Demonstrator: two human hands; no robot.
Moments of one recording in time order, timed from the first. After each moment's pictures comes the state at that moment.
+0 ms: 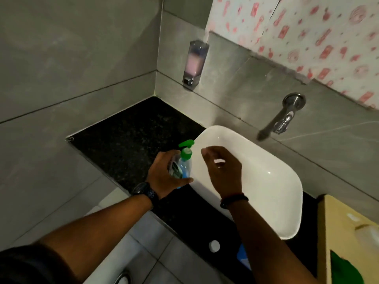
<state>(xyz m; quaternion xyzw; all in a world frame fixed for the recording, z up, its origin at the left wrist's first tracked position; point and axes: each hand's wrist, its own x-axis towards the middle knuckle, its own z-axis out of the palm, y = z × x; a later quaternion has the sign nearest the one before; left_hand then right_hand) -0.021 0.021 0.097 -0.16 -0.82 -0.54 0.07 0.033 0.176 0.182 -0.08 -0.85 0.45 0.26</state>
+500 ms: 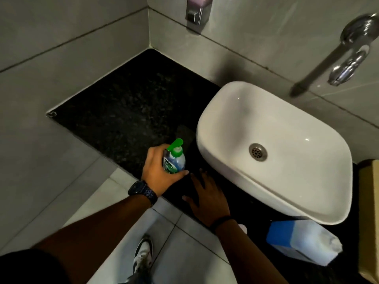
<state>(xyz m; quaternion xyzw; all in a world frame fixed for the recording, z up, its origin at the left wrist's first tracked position) -0.037 0.001 -0.019 -0.12 -0.85 -0.50 0.05 0.060 0.159 -0.038 -0.02 -0.99 0.16 -0.06</state>
